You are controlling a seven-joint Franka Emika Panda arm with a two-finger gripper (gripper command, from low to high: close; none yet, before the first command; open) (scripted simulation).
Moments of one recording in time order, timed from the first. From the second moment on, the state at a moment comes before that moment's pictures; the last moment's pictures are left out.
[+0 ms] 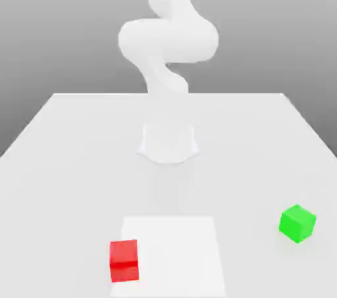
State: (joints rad) arm 0.00 -0.71 -0.01 -2.32 -0.02 2.34 0.78
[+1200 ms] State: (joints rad) arm -0.10 0.34 -0.06 -2.53 0.07 2.87 0.43
